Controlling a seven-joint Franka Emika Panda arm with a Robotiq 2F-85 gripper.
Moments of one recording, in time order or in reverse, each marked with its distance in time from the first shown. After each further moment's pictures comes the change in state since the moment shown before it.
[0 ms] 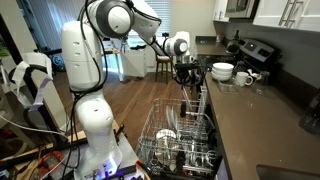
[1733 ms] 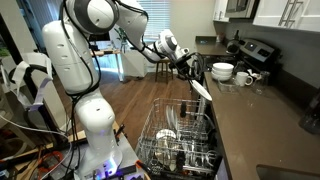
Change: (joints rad) arm 0.059 -0.157 -0.025 -0.172 -0.545 0.174 0.517
